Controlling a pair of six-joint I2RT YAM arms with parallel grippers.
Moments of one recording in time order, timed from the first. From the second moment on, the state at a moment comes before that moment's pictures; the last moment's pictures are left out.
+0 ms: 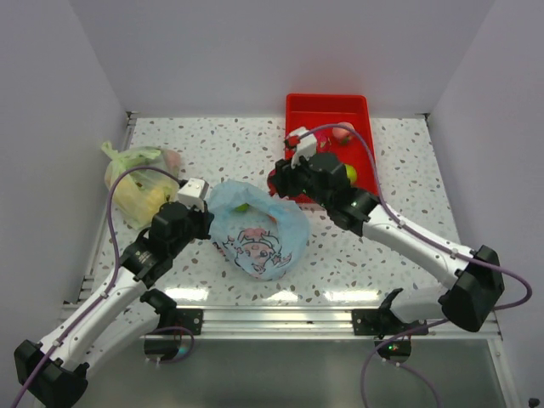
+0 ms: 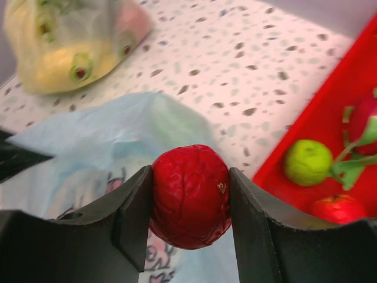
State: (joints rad) left arm -0.54 0.70 0.59 -0.34 -0.16 -0.22; right arm 0.84 1.34 1.11 -0.08 0.12 0.16
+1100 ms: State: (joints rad) left arm -0.54 0.70 0.59 -0.34 -0.14 -0.22; right arm 0.29 1.71 1.32 -0.19 0.15 0.26
